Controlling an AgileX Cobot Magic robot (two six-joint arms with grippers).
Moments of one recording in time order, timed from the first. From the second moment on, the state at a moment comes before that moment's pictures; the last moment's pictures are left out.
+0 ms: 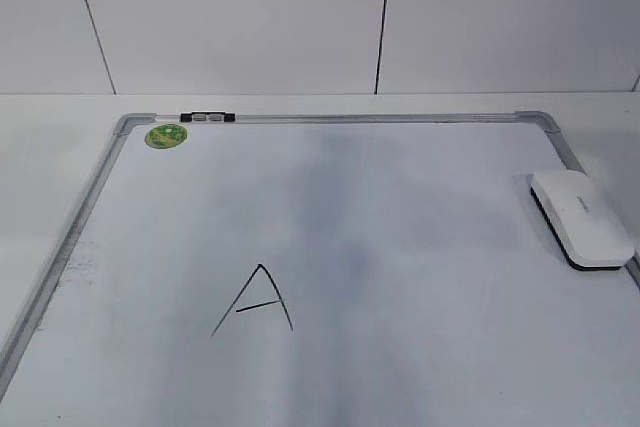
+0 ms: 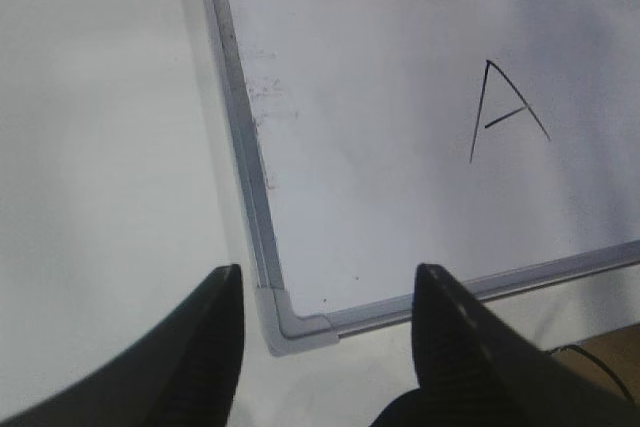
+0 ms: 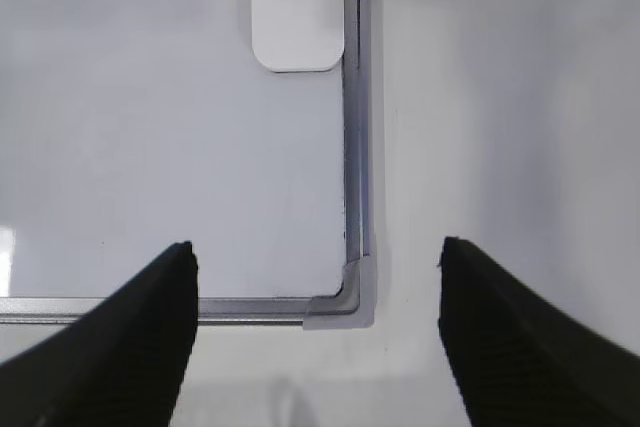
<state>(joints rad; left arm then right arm) 0.02 0.94 -1.01 -0.33 1.24 0.19 0.01 0.92 -1.02 -0.03 1.25 -0.01</state>
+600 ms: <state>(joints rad) 0.02 0.36 -0.60 -0.32 1.25 0.19 0.01 0.53 -0.78 -0.05 1.26 0.01</state>
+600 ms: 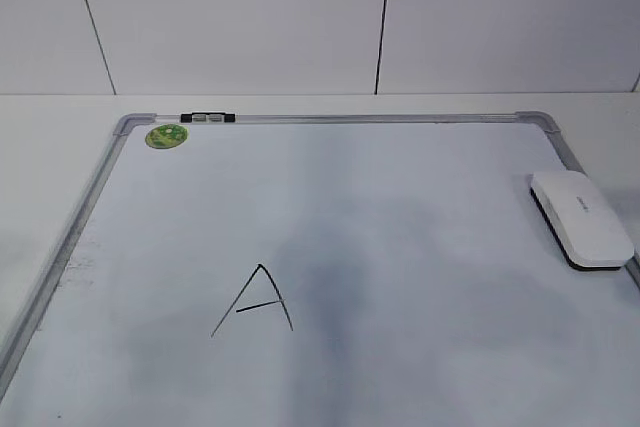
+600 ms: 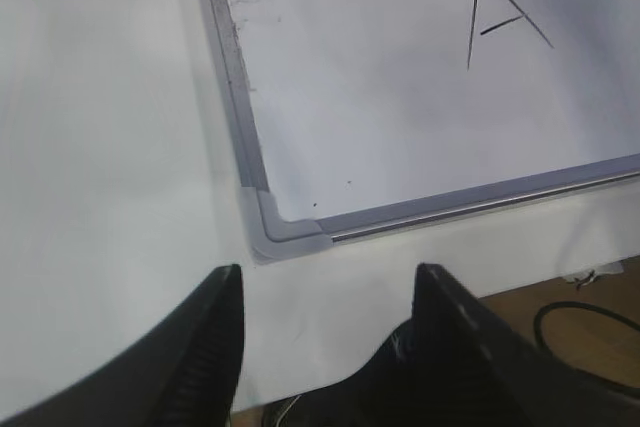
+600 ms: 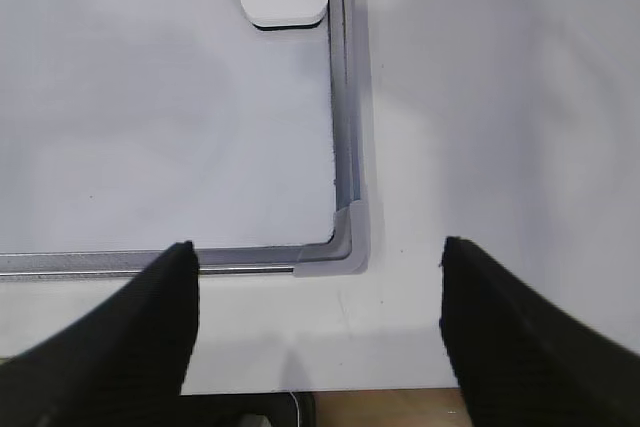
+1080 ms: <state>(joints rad) 0.02 0.18 -0.56 -0.26 1.26 0.16 0.01 0.42 -0.56 -0.05 1.26 0.01</state>
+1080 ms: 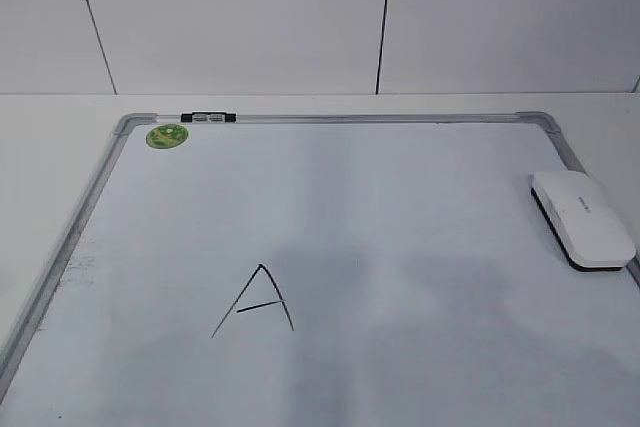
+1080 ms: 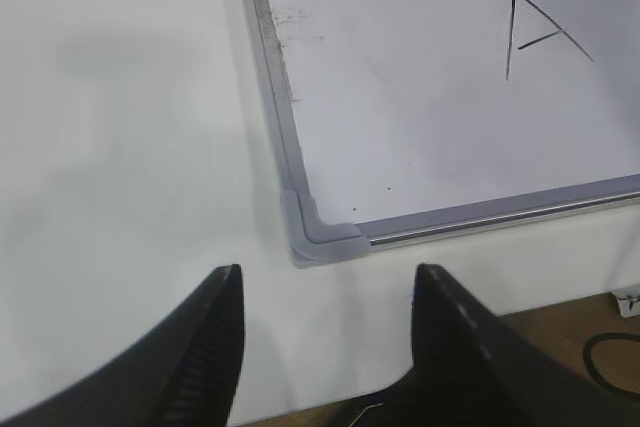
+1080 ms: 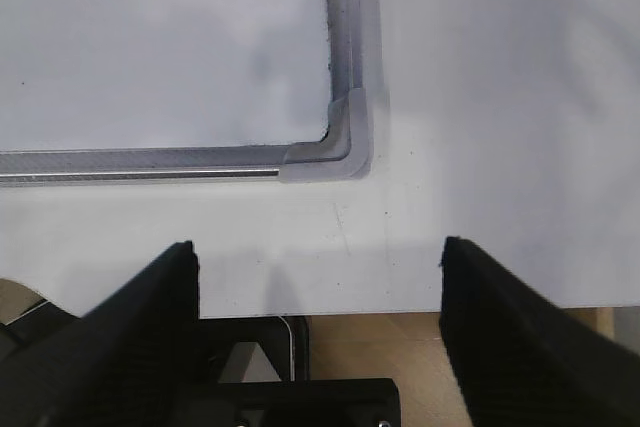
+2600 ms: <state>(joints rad) 0.02 0.18 -0.51 -0.21 1.11 0.15 0.01 0.39 -0.50 -0.05 1.12 0.01</state>
